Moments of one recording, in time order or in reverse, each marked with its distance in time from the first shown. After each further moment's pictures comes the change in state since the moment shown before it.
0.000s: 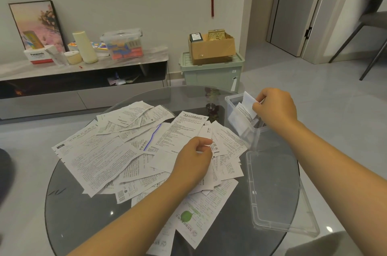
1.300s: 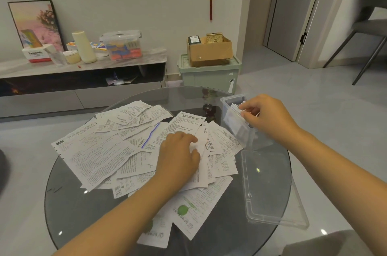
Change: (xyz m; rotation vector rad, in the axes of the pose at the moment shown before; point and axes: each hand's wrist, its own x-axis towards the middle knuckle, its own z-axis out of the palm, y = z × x) left_hand -0.001 -0.008 -0.020 0.655 0.155 0.291; right_hand -0.030 -0.003 -0.017 -0.030 -0.127 -0.352
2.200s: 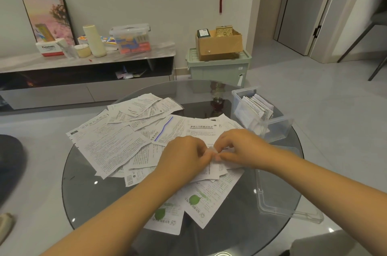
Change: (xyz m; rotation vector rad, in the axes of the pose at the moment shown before) left_hand -0.021 -0.002 -0.025 -0.042 -0.144 0.021; right_hand -0.039 -0.042 0.057 -0.042 -0.521 -0.256
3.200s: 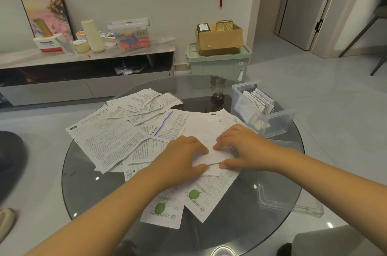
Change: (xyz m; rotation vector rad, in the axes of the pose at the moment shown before) left_hand -0.001 -0.027 0.009 0.160 -0.205 0.226; right_hand -0.009 0.012 0.009 -0.136 -0.060 -0.085
